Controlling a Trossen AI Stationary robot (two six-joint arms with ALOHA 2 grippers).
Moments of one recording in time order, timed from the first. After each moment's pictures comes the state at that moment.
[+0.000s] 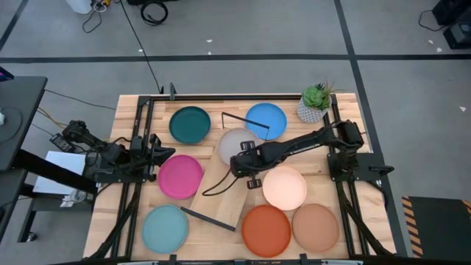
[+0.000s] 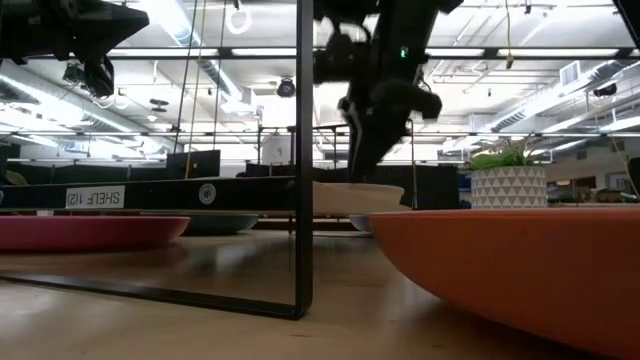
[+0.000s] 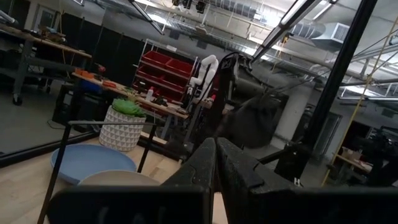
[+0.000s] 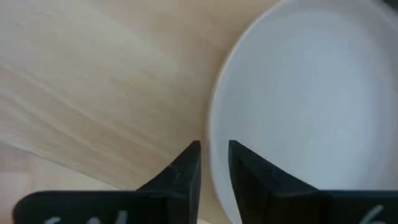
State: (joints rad) left arm -0.53 0.12 0.05 0.43 -0.72 -0.17; right arm 0.14 1.92 1.47 -0.79 0.27 -0.07
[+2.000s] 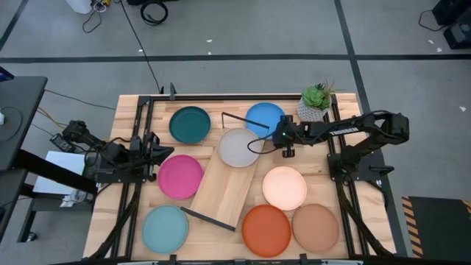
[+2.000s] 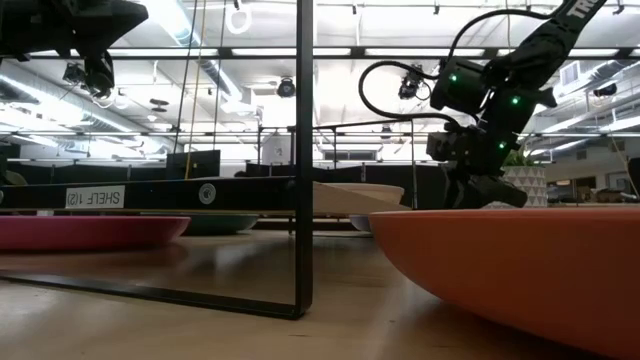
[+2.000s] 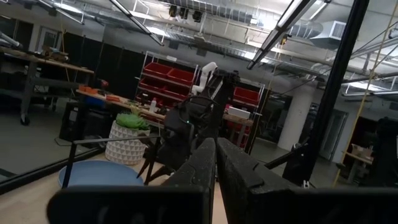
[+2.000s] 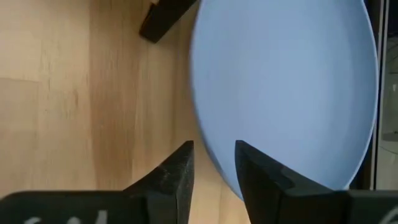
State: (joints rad) left arm -0.53 0.12 0.05 0.47 -0.72 -0.07; right arm -0.32 1.40 0.58 -0.19 0.31 -0.54
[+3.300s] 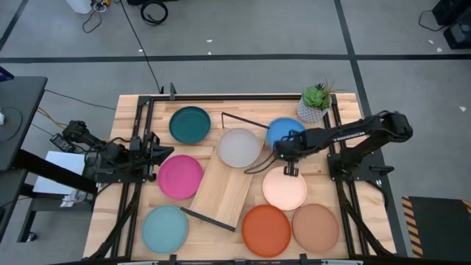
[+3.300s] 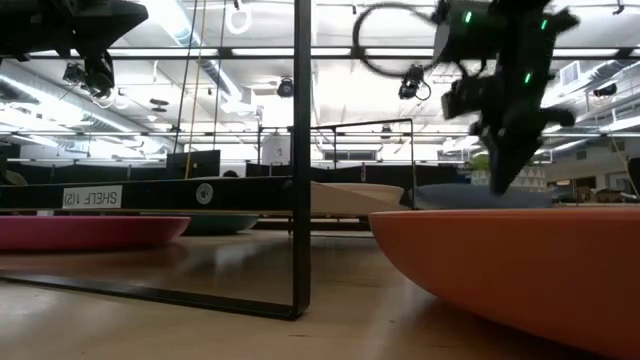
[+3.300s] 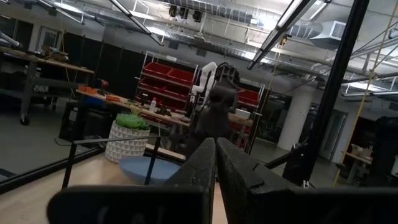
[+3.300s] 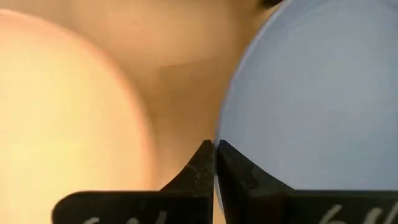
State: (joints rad) left arm -0.53 0.12 0.05 0.47 -0.72 -0.07; right arm 0.04 1.39 0.87 -0.89 0.19 0.24
